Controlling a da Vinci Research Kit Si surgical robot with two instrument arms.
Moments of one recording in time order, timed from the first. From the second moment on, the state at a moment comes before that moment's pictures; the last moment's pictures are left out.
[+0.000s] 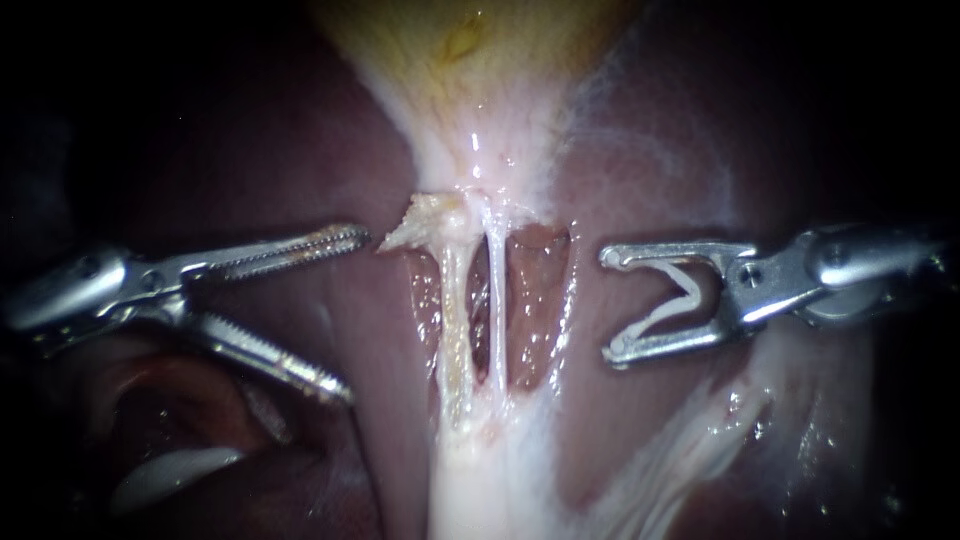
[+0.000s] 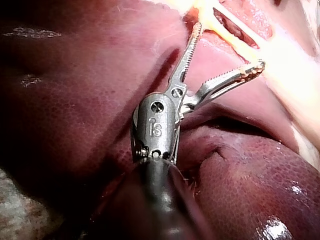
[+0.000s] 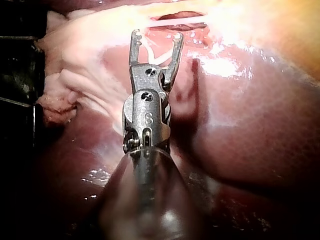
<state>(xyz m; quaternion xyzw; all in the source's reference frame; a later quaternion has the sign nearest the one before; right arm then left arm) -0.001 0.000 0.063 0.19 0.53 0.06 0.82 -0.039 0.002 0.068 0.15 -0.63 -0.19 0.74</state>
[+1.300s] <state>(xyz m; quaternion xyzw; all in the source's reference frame) -0.001 0.000 0.063 0.19 0.54 0.06 0.82 -0.041 0.009 0.074 0.14 -0.62 -0.22 0.74</state>
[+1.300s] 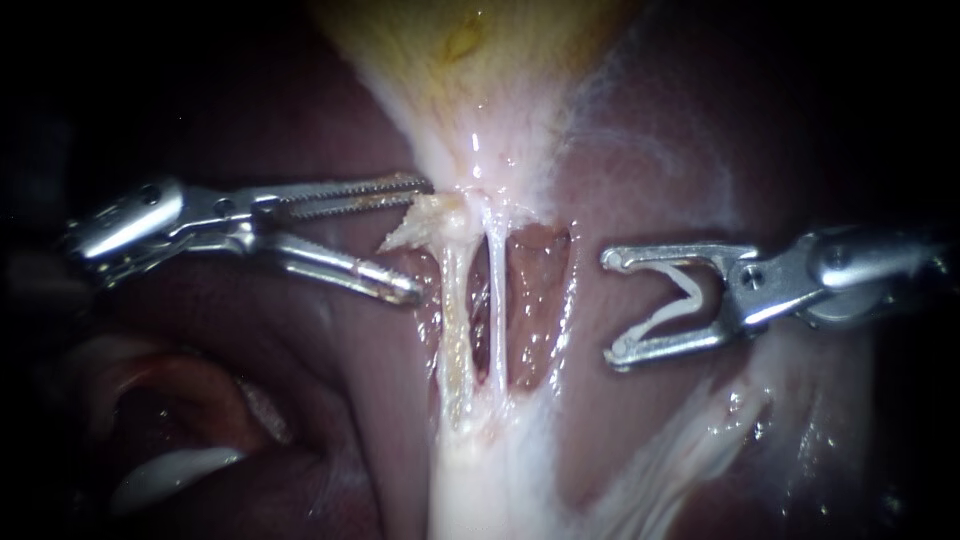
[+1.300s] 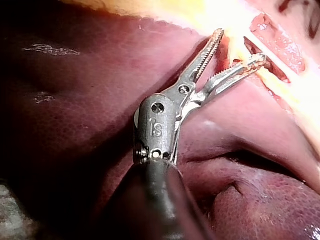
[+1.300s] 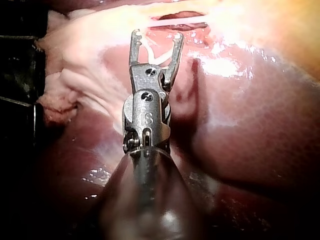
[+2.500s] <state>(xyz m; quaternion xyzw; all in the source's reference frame) -0.001 0.000 0.063 0.19 0.54 0.06 0.82 -0.036 0.010 0.067 0.18 -0.60 -0.27 0.73</state>
